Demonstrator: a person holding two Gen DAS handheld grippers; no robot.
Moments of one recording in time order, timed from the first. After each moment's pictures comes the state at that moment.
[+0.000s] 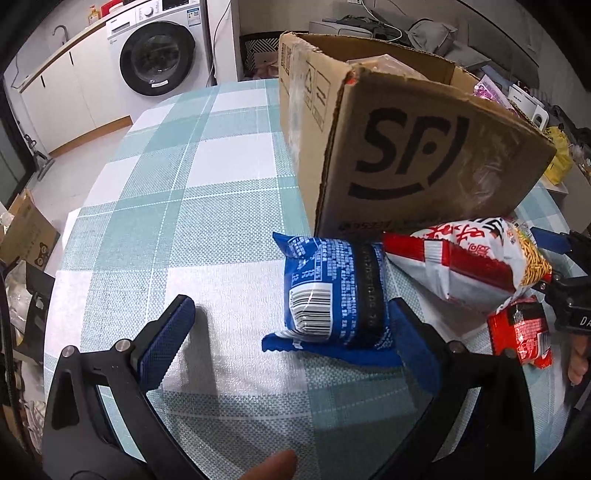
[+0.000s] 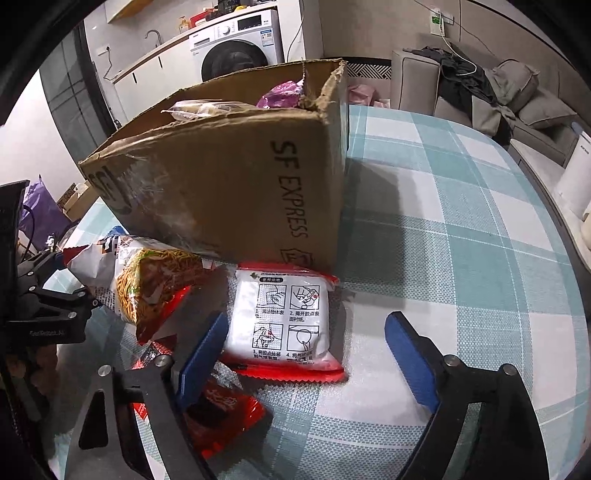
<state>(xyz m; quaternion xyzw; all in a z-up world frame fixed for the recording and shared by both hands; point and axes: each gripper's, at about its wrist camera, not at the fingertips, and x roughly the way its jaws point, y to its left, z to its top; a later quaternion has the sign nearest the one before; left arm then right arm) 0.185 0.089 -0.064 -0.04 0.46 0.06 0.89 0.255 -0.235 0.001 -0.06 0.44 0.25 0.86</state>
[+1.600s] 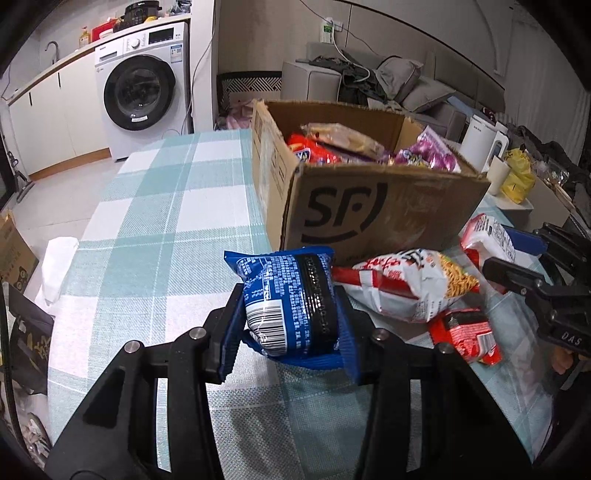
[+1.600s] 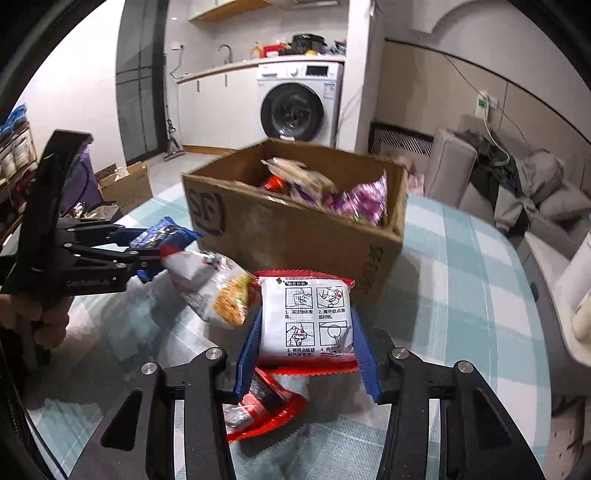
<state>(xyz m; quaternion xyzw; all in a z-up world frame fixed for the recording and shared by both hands) 0.138 0.078 -0.016 -0.05 0.37 0.00 0.93 0.179 -0.221 0.059 -0.14 0.30 0.33 0.89</state>
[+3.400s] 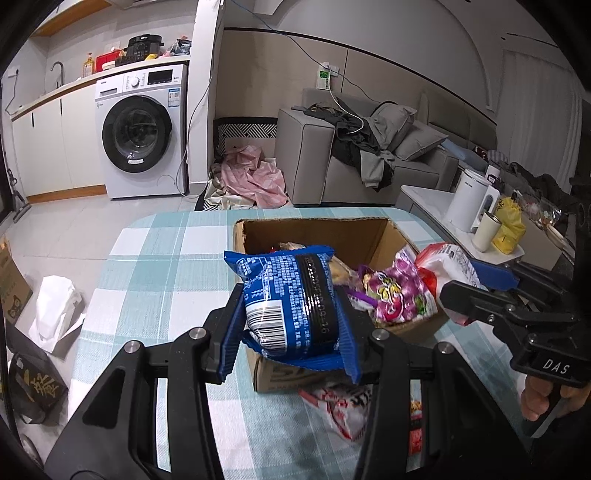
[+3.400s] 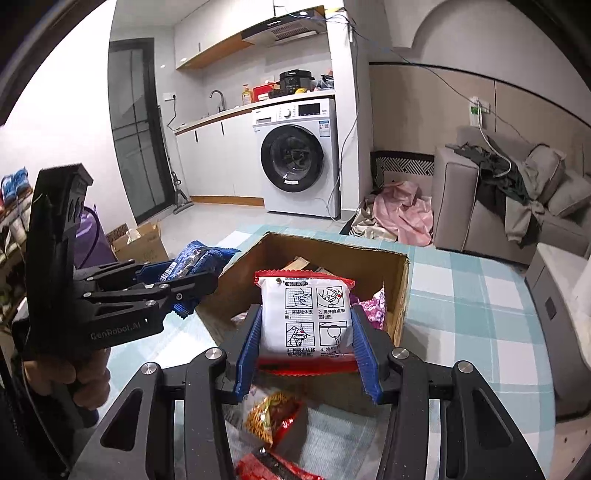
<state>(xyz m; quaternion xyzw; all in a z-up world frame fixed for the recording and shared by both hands) 0.185 0.062 0.078 -0.07 0.30 -0.01 0.95 0.226 -0.206 0.143 -0.04 0.28 0.34 0.90</state>
